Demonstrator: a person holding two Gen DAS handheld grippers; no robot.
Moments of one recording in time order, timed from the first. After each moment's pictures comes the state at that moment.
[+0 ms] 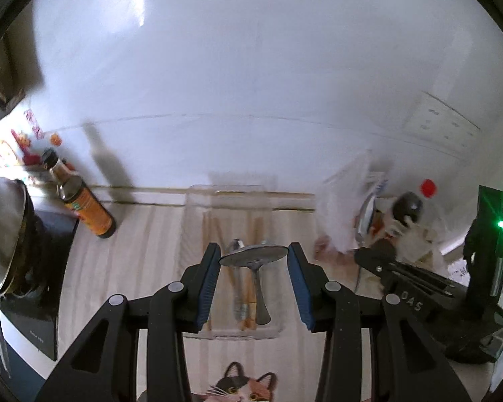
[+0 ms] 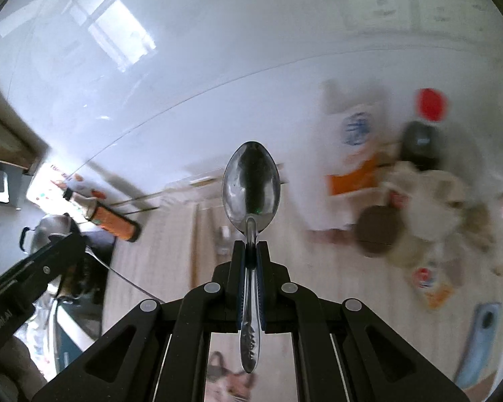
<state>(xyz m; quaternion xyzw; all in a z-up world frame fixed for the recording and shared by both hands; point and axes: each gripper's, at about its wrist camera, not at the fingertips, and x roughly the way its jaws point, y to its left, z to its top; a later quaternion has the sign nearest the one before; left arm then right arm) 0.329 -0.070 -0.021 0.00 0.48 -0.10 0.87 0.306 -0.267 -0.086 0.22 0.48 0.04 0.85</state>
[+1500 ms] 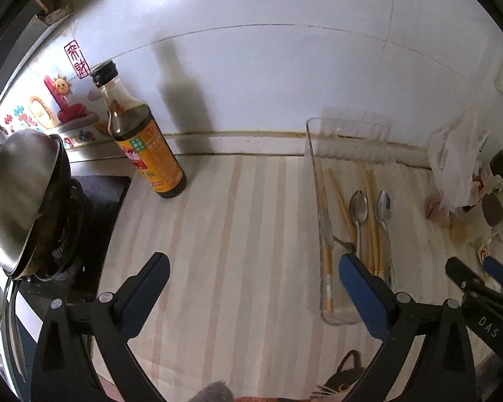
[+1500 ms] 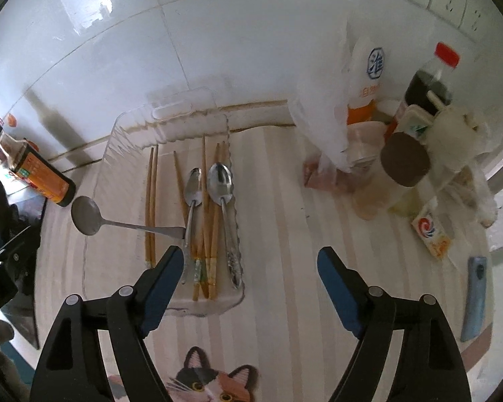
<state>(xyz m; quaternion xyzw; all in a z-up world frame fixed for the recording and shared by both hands) 0.329 0.046 -0.125 0.06 0.51 -0.02 0.86 0.289 -0.162 -0.154 0.10 0.53 -0.11 0.83</state>
